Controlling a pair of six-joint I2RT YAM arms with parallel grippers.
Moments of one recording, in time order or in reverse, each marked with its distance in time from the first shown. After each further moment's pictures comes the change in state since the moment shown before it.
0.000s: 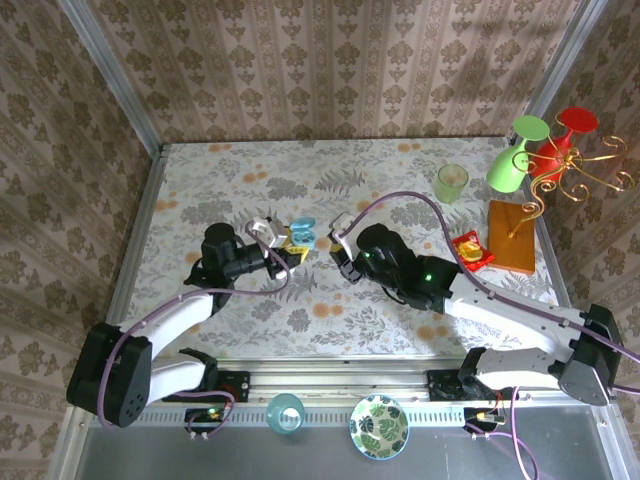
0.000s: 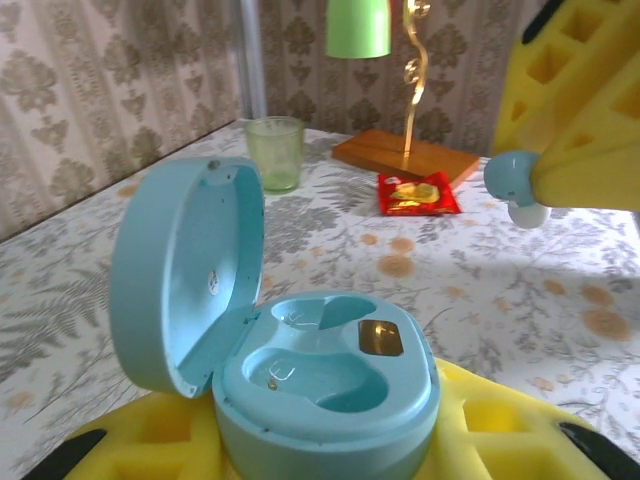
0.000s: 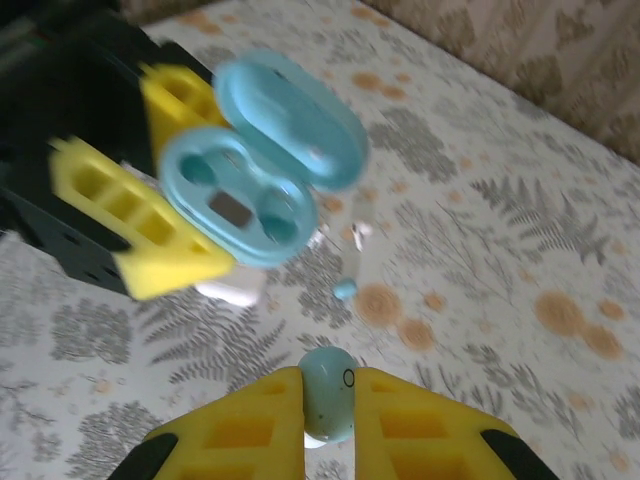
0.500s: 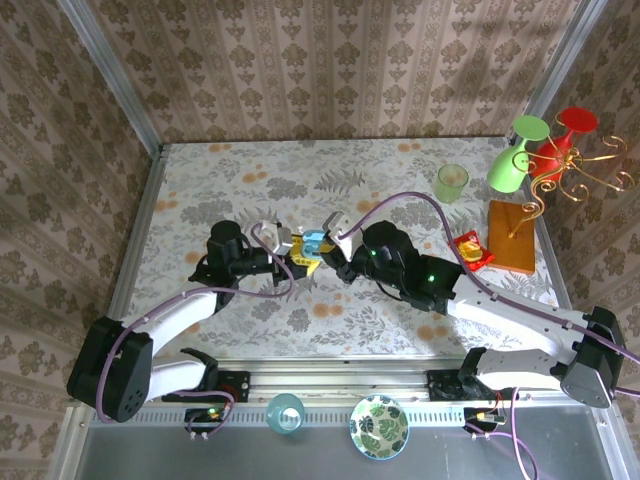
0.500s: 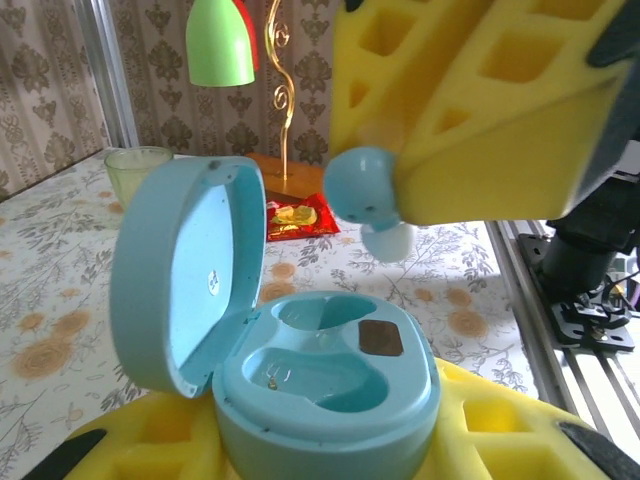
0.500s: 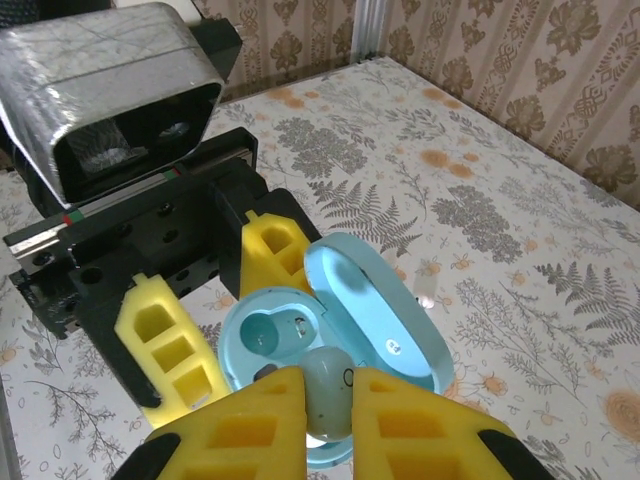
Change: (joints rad) left arm -0.043 0.023 0.027 0.004 0.202 -0.031; right arm -0.008 -0.007 -0.005 0.108 -0.135 -0.053
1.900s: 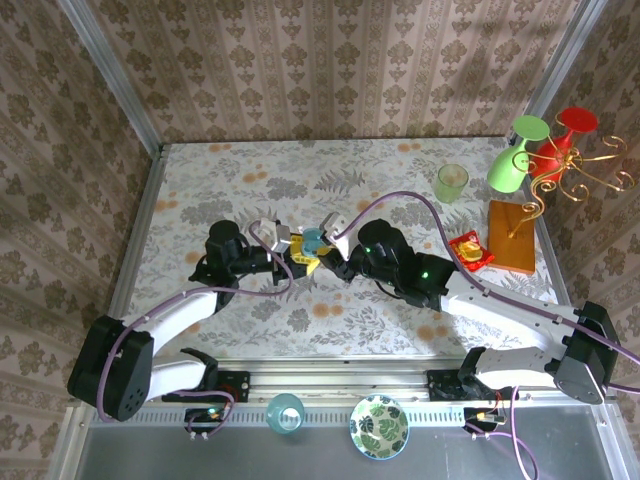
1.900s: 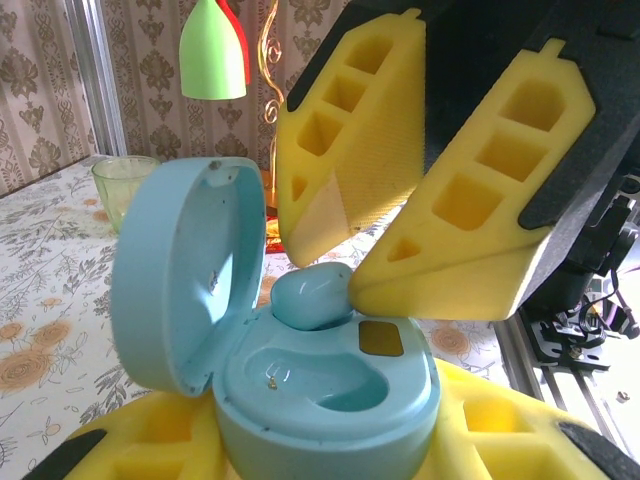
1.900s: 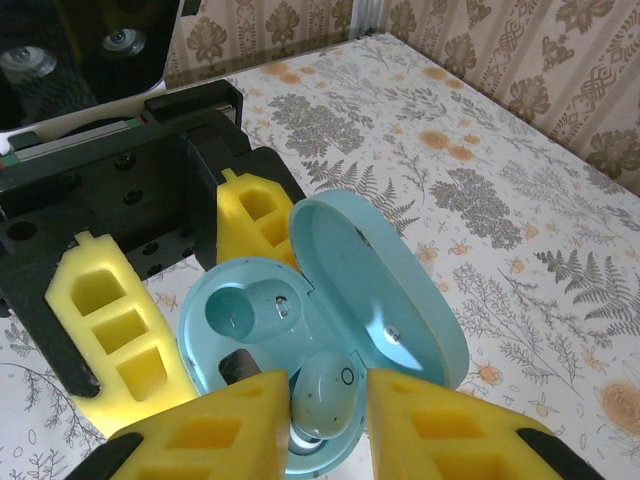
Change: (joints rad) left arm 0.000 0.008 0.000 0.061 0.020 -0.082; right arm -0.012 0.041 0.000 -0.001 -0.017 -0.023
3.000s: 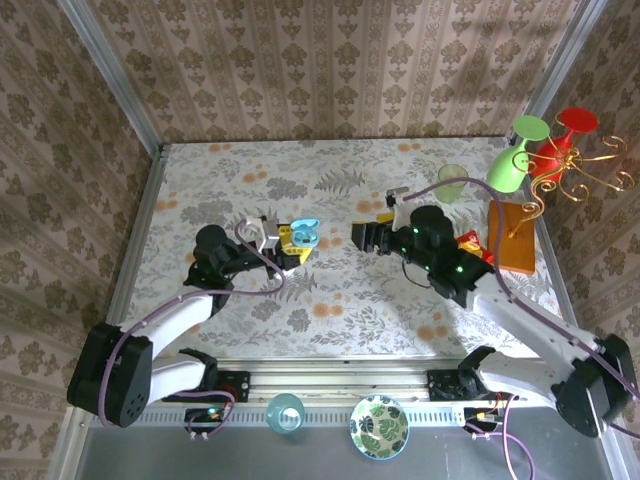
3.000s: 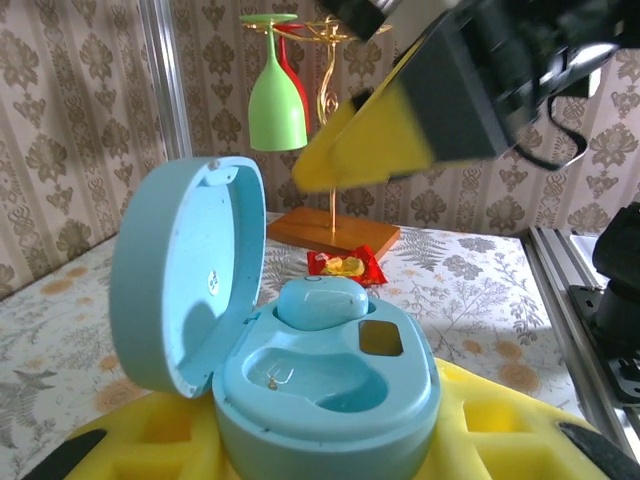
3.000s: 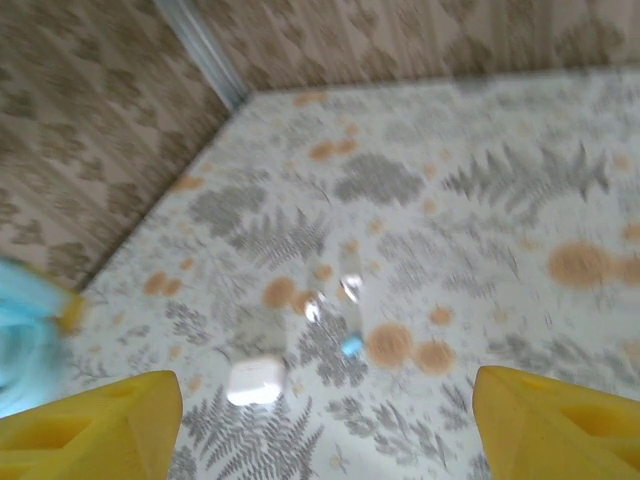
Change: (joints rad) left arm 0.058 -0.040 -0.047 0.172 -0.064 -0.037; right arm -0.330 -0.111 -0.150 0.091 -0.127 0.494
